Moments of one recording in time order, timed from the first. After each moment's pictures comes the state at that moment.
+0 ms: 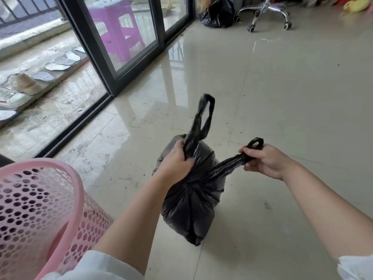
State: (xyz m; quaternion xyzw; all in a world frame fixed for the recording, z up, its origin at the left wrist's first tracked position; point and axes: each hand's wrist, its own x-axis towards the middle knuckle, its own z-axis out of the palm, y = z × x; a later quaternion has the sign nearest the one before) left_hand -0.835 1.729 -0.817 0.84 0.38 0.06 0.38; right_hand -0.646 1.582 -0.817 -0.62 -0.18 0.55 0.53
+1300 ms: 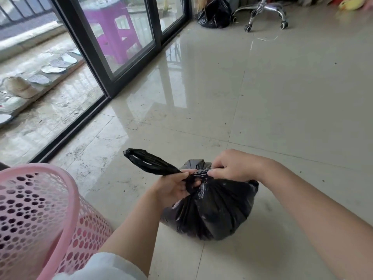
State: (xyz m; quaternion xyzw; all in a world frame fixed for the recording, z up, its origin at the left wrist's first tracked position) left_hand -0.857 1.718 -0.838 0.34 0.37 0.02 0.86; right_hand -0.705 1.618 -0.776 -0.73 -0.61 0.30 0.07
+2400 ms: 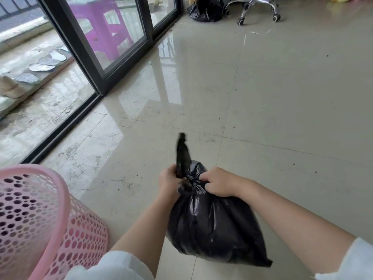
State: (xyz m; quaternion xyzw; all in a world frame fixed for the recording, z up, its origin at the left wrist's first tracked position) left_hand -0.840 1.703 -0.858 0.69 0.49 0.14 0.52; right_hand -0.726 1.614 -0.844 -0.75 -0.55 0.35 0.09
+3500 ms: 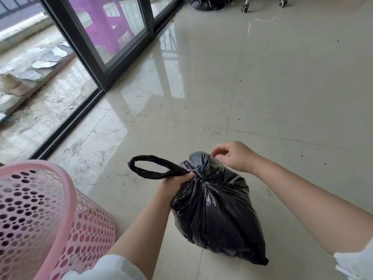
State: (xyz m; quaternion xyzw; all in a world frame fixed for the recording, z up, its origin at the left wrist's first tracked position) left_hand -0.860 1.697 -0.871 0.50 0.46 0.11 0.73; right_hand -0.694 1.610 -0.834 -0.77 -0.47 0.32 0.28
